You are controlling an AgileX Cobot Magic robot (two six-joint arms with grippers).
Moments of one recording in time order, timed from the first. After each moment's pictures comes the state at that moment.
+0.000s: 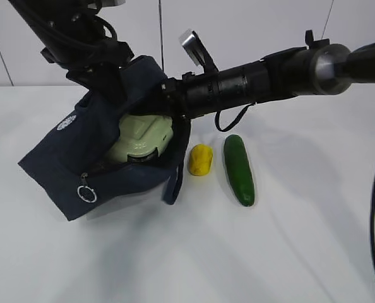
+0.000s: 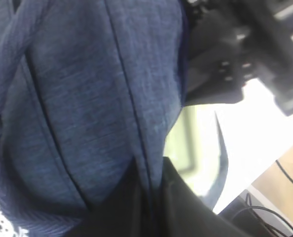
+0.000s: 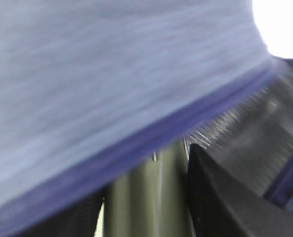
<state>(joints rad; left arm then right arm) -0.42 1.88 -1.72 -0.35 1.19 0.21 0.29 2.30 -1.72 1.50 1.03 -1.15</state>
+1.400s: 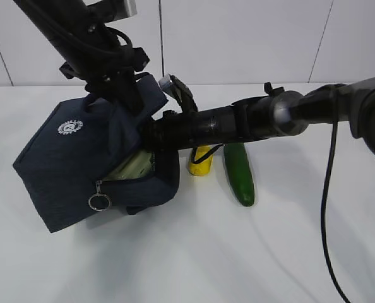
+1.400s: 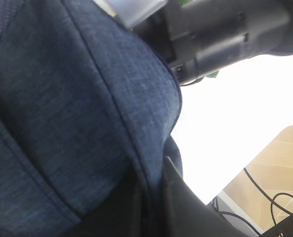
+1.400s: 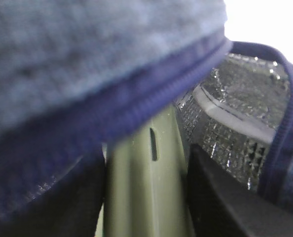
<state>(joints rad) -0.42 1.93 -1.72 -0.45 1.17 0.21 0.37 2.47 -1.72 1.72 0.91 -1.40</state>
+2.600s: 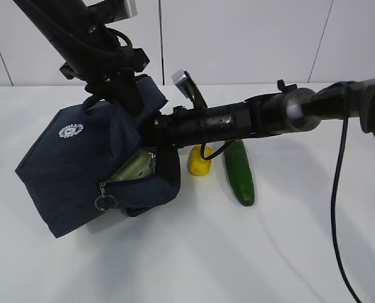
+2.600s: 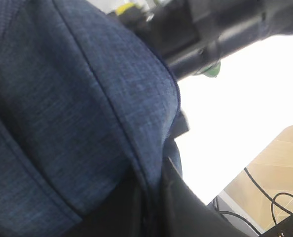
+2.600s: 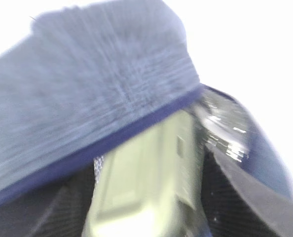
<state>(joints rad) -0.42 1.93 -1.72 -0.45 1.17 0.21 0.30 2.47 -1.72 1.69 1.05 -1.37</state>
